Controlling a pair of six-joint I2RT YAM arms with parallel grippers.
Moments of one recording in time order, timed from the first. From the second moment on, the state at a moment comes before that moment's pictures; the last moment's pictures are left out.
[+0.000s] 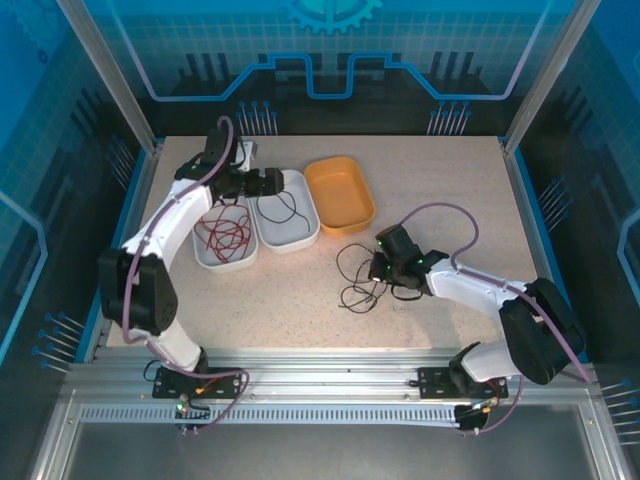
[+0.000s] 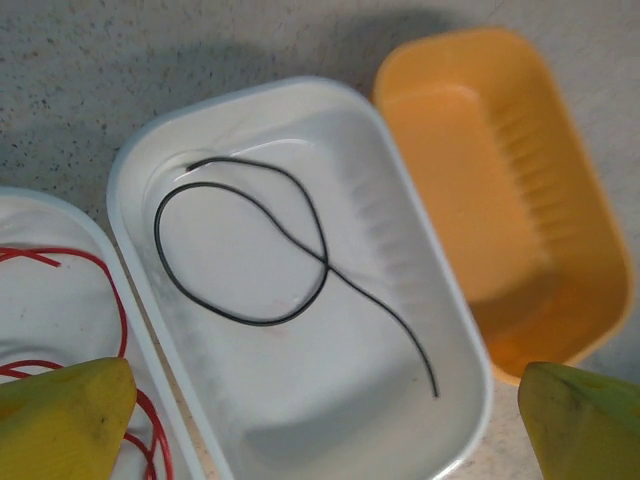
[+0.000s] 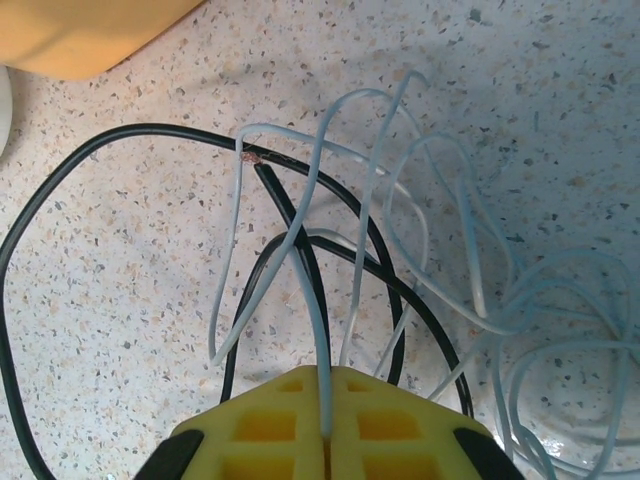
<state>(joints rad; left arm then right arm) -0.15 1.64 1.42 -0.63 0.22 -0.28 0.58 1.38 0.70 -0.32 0.06 0.79</state>
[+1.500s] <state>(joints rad) -0.59 1.14 0.58 -0.14 -0.16 -0.79 0.89 1.81 1.28 -0.75 0.21 0.49</state>
